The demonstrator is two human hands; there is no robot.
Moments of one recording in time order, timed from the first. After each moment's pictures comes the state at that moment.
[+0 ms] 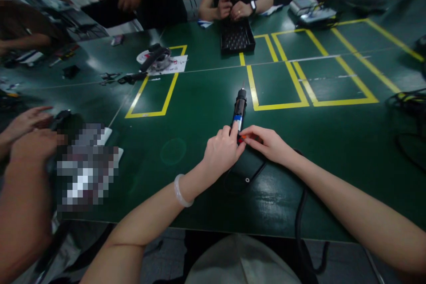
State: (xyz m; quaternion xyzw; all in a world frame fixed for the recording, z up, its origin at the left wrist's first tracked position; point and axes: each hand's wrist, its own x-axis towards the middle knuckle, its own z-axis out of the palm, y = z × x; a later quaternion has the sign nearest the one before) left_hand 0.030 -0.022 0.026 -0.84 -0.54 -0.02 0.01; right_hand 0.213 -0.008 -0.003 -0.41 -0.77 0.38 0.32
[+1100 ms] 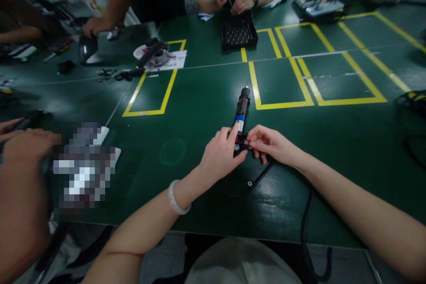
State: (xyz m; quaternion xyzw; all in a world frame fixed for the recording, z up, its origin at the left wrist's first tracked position) left_hand 0.014 -0.023 0.015 -0.85 -0.52 -0.08 -0.08; right_hand 0.216 -0.008 -0.006 -0.38 -0.54 0.67 0.33
